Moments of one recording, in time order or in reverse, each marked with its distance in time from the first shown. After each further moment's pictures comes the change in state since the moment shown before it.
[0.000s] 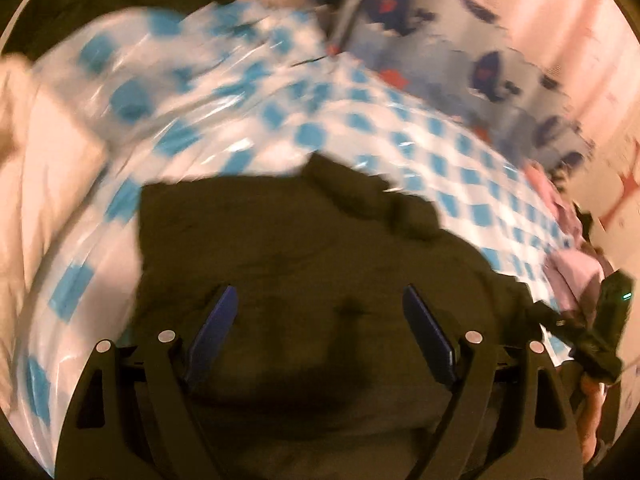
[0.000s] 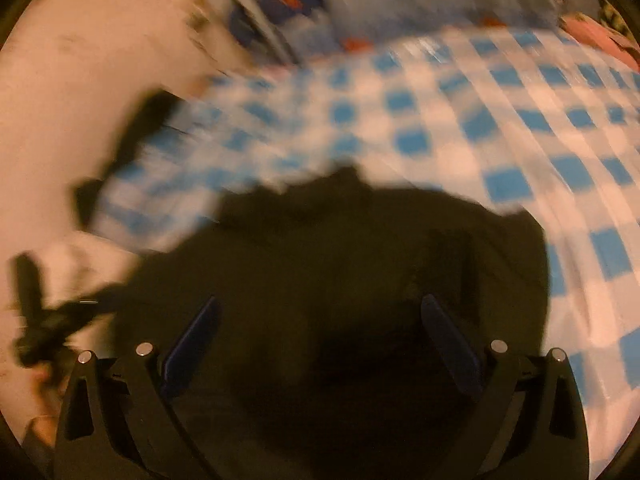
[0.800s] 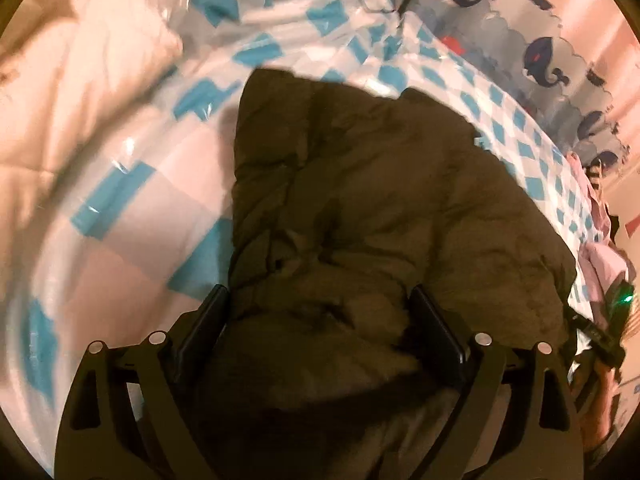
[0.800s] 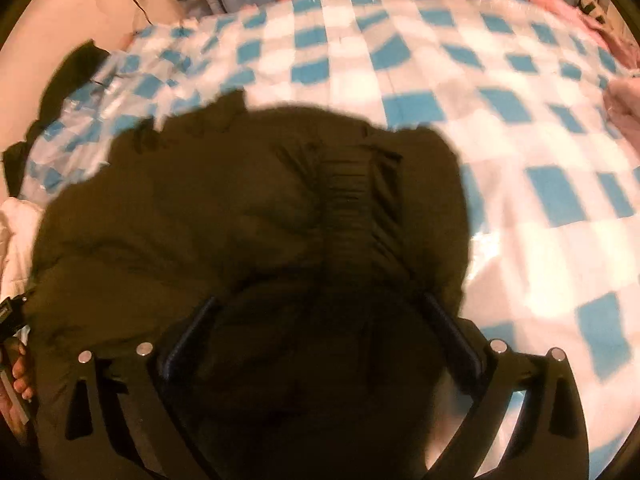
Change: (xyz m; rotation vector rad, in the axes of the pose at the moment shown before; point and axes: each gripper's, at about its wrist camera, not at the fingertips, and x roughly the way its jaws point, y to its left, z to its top) left arm 0.004 0.066 -0.045 -0.036 0.098 0.097; right arm -0.017 -0.060 -0.035 -0.044 0.069 -0.152
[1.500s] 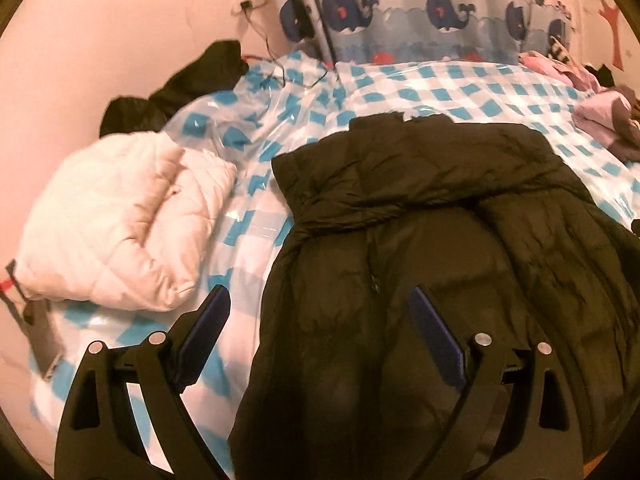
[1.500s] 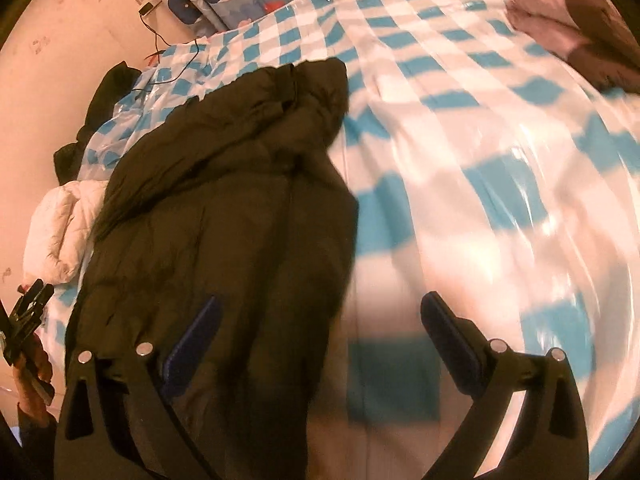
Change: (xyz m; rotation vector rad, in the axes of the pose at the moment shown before) left arm -0.201 -0.072 -0.145 0.494 -0.255 0.316; right arm -0.144 -0.060 -0.166 0.150 0.057 0.119
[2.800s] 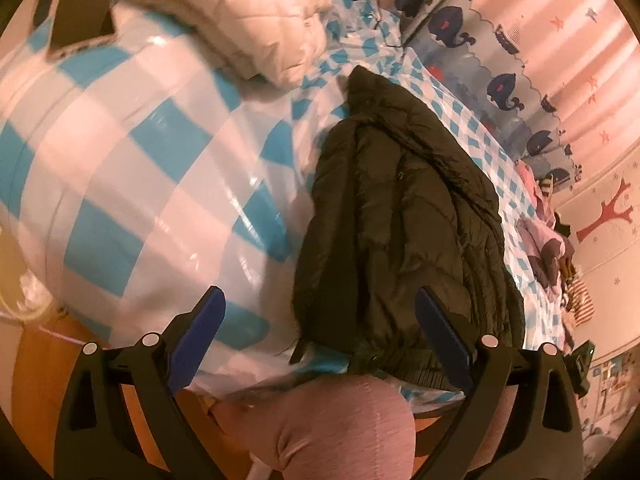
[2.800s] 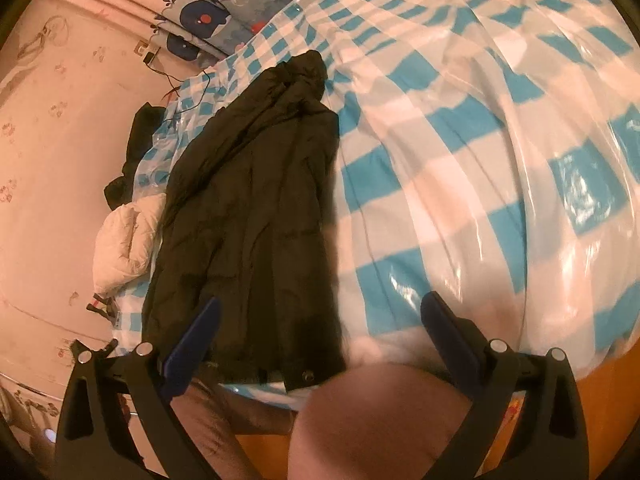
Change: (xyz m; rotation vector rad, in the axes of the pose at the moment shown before) left arm -0.054 0.146 -0.166 -0.699 0.238 -0.407; right arm -0.111 -0.032 -0.126 0.235 -0.008 0.193
